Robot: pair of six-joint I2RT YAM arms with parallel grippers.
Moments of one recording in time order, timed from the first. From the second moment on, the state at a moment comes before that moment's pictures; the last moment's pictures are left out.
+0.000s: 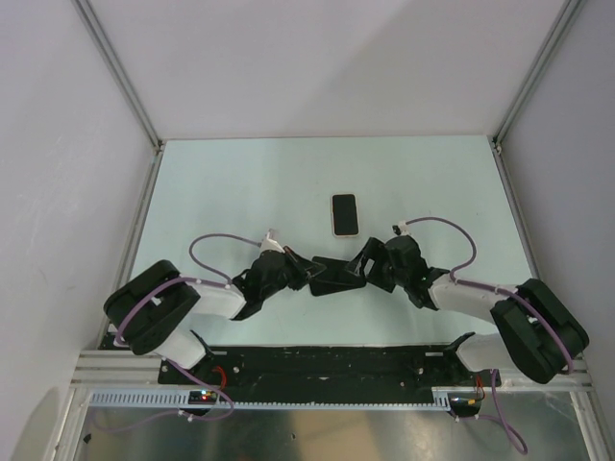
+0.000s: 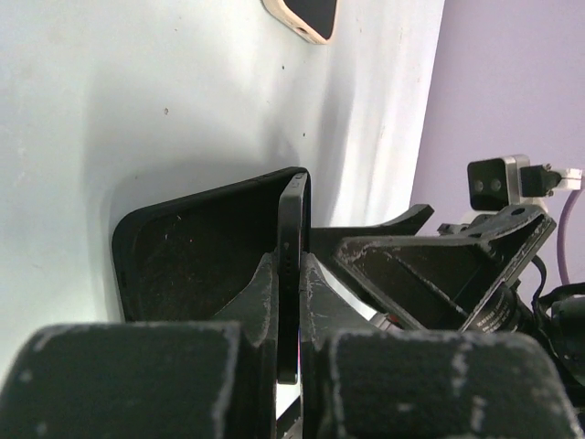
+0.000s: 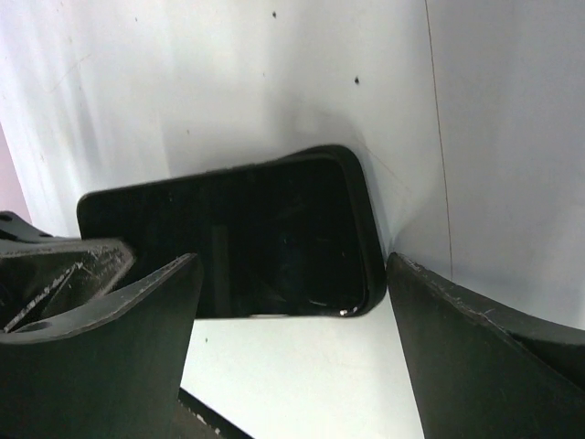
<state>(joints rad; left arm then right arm) -0.80 1.51 0.37 0.70 -0.03 -1.35 0.61 1.35 0.45 0.22 -0.06 0.99</state>
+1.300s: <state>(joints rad) -0.88 1.59 0.35 0.68 -0.07 -1.40 0.58 1.26 0.46 0.08 -0.03 0.91</state>
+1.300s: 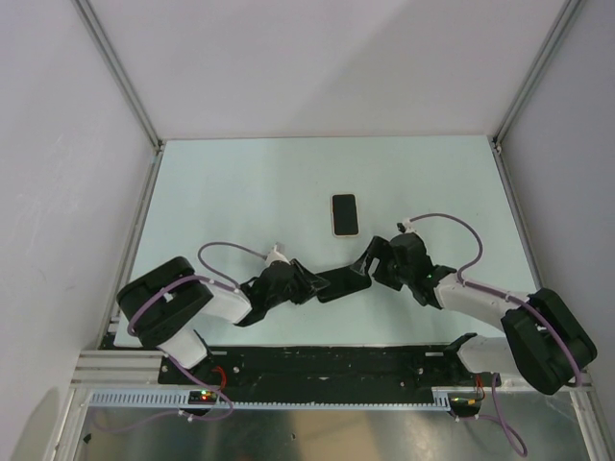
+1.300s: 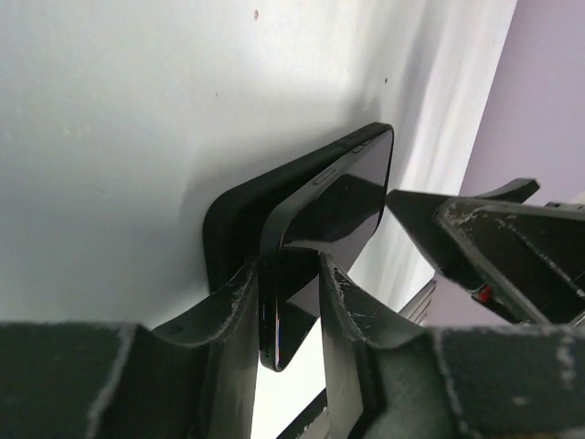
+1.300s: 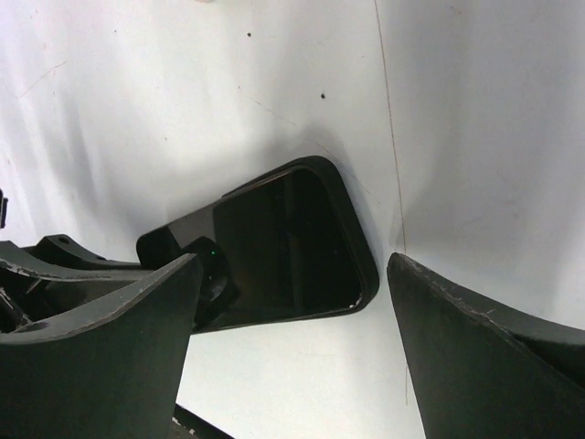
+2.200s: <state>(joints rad) -0.89 1.36 0.36 0.31 -0.04 -1.26 0.55 1.33 0.51 0.07 -0.06 0.84</state>
